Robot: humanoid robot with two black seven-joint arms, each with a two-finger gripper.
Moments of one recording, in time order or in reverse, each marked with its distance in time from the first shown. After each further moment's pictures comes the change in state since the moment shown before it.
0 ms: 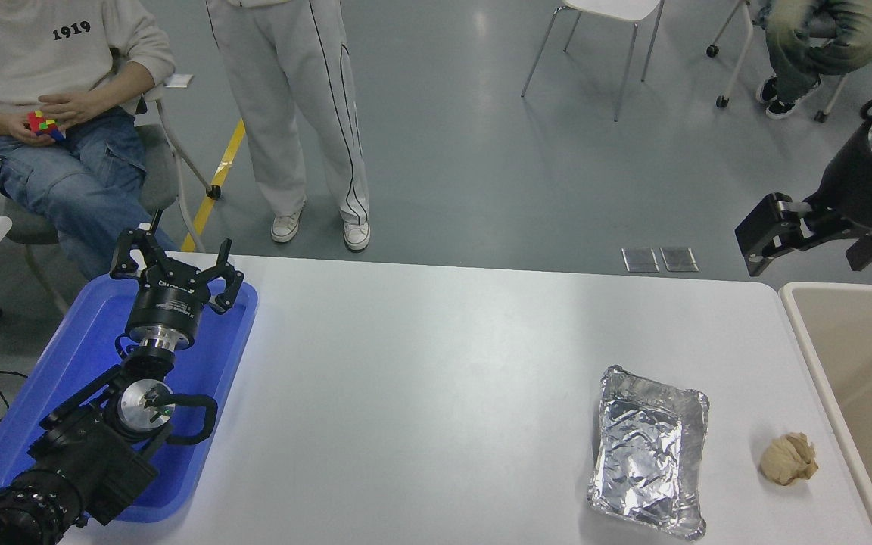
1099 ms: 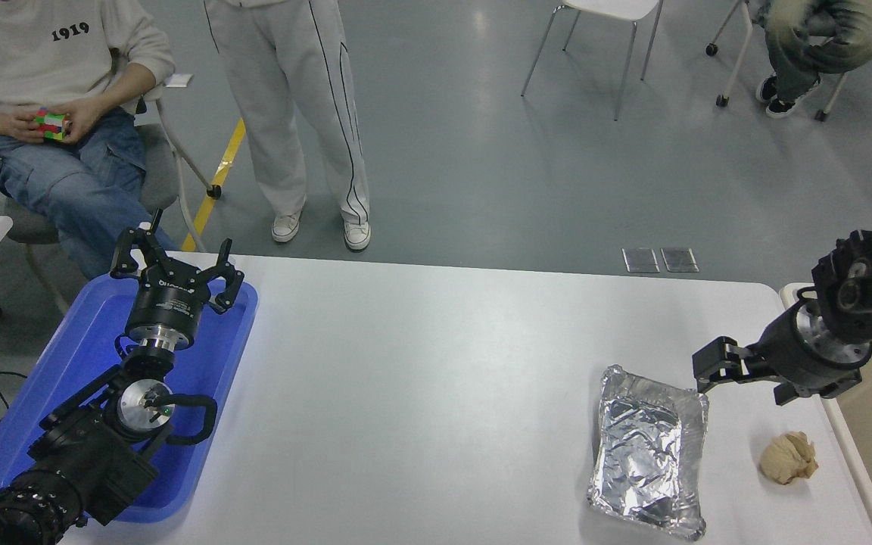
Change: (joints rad) left arm 0.001 0.000 0.000 0.000 0.000 0.000 0.000; right arm -0.592 -0.088 0.199 -0.010 0.012 -0.432 -0.002
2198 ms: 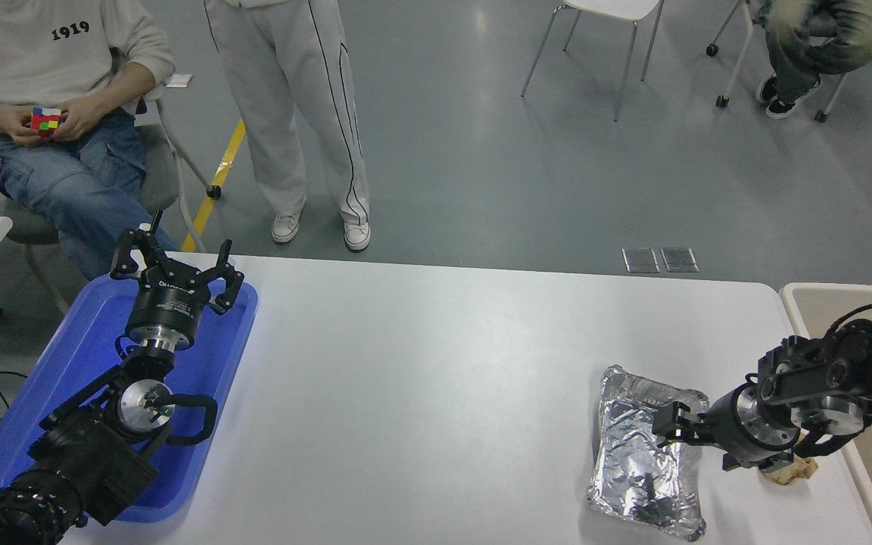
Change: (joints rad) left arm 0.000 0.000 0.000 0.000 0.000 0.000 0.000; right arm -0.386 0.122 0.120 -0.203 0.106 -0.184 -0.001
